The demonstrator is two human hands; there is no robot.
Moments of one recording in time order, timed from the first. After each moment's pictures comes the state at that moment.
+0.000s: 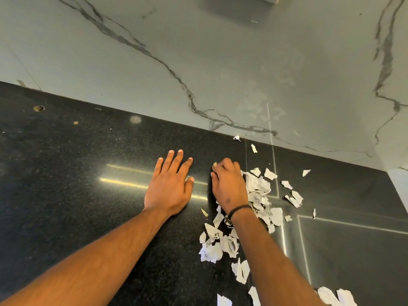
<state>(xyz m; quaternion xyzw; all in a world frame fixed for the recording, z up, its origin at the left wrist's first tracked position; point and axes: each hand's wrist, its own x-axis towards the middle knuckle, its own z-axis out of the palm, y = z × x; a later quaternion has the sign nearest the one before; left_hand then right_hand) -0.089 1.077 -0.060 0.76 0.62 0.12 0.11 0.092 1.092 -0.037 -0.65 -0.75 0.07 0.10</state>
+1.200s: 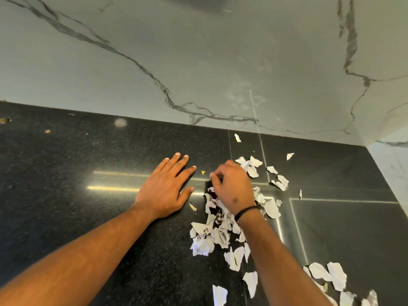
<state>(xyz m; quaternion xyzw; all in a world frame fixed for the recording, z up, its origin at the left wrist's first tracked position) -0.083 1.081 -0.056 0.88 0.47 0.07 0.09 0.122 1.062 -0.004 -0.70 -0.69 0.13 0.14</state>
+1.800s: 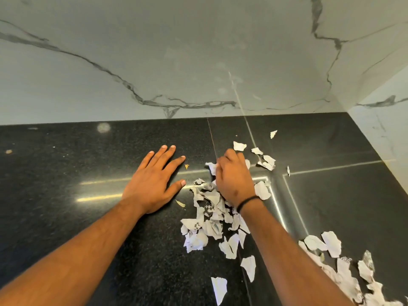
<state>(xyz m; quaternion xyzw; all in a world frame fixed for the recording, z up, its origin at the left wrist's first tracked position) -0.073 1.101 -0.058 0.89 0.43 0.06 0.09 0.163 1.053 -0.037 -0.74 -0.66 0.09 0.12</state>
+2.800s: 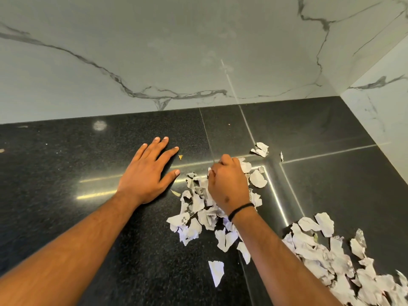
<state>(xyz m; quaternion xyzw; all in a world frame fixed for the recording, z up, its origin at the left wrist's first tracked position) -0.074 1.100 -0.055 0.89 0.44 0.06 0.10 0.141 1.011 -0.026 -0.78 -0.62 0.08 0.09</state>
